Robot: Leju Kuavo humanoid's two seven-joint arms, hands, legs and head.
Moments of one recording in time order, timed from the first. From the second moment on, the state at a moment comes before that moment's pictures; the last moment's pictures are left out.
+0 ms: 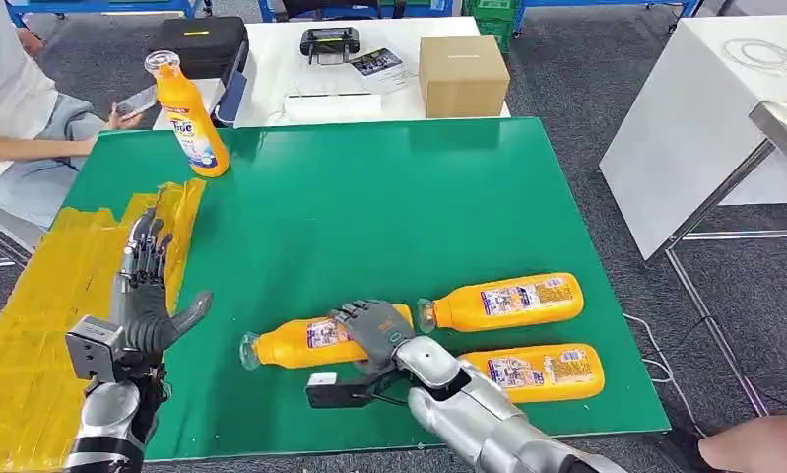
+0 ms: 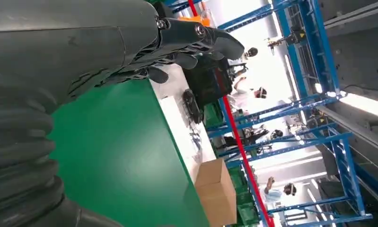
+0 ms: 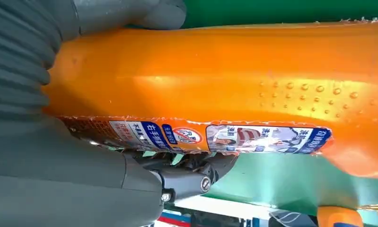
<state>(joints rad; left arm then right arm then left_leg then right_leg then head) -0.12 -0.03 0.06 -1.41 -0.16 -0.02 -0.70 -0.52 0.16 0.86 -0.66 1.02 -0.18 -0.03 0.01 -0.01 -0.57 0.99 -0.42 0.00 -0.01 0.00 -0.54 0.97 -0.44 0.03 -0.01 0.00</state>
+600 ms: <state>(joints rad) -0.13 -0.07 0.11 -1.42 -0.08 -0.08 -0.64 -0.31 0.16 0.60 -0.96 0.85 -0.52 -0.17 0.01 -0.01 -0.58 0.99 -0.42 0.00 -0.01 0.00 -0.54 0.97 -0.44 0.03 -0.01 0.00</state>
